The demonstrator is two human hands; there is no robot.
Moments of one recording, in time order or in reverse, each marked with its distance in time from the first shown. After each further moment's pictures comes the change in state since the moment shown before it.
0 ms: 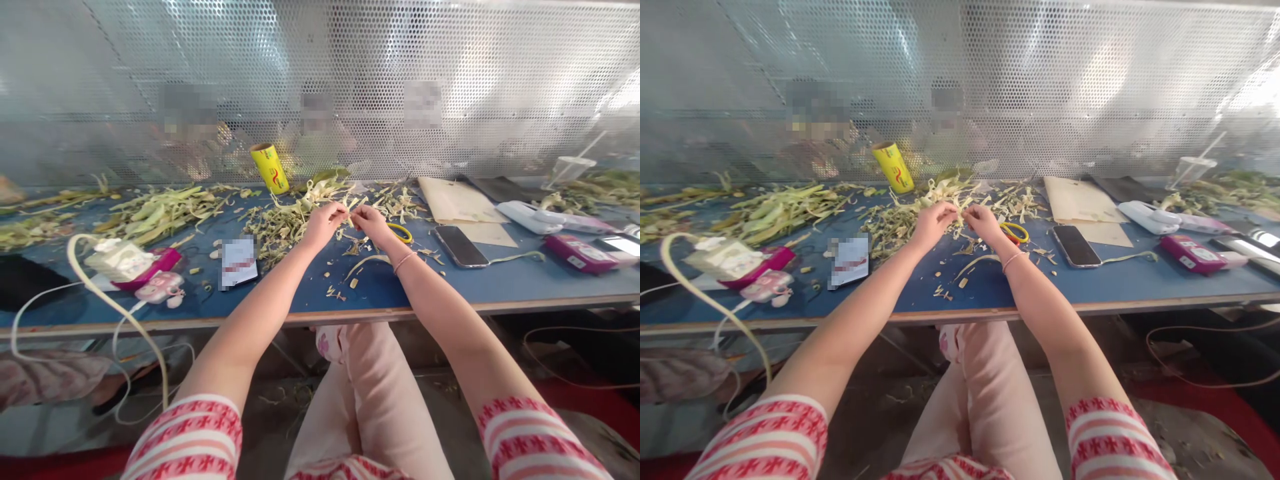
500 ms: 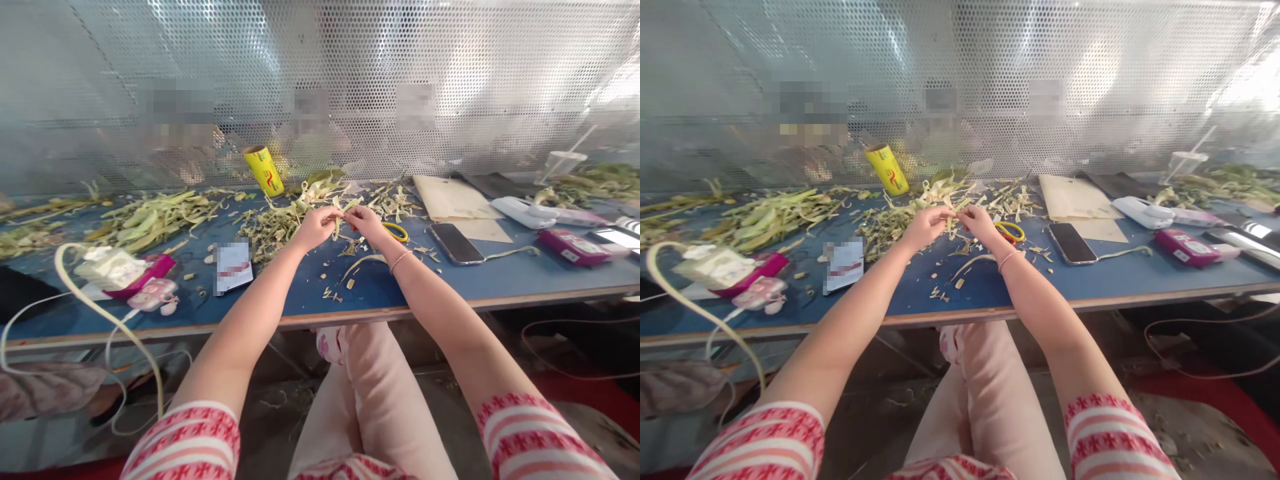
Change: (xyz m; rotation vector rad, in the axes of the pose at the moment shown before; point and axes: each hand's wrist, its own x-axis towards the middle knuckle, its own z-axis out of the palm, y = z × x) left_hand -0.001 -0.003 -0.008 -0.075 -0.166 -0.054; right_hand 0.001 0.000 0.001 0.022 0.026 0.066
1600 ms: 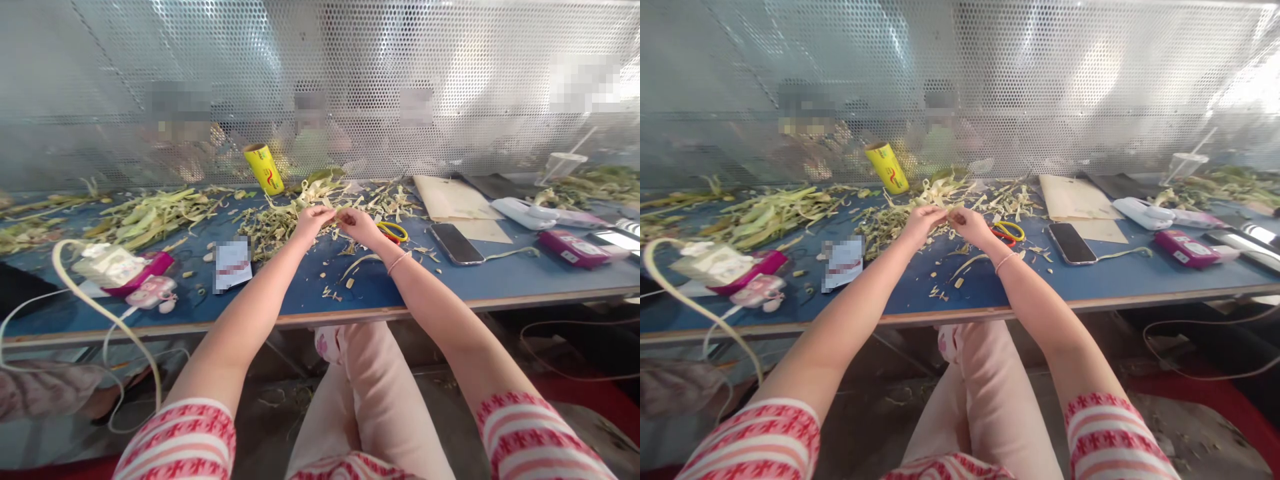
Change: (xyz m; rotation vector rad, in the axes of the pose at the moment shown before) left_hand 0.010 -0.018 0.008 -0.462 0.261 -0.395; right_hand -0.011 -0.010 0.009 -0.291 -0.105 -0.225
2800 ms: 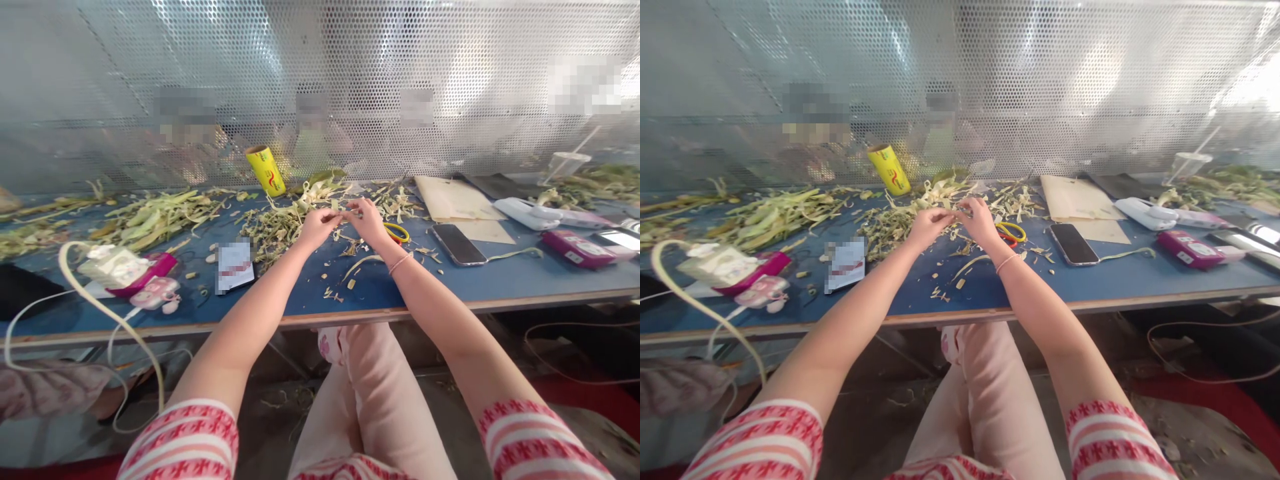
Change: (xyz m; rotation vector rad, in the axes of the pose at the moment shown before) left_hand -0.015 0.013 0.006 0.255 -0.072 0.172; right_hand 0.003 0.000 -0.010 -0.156 0.272 -0.025
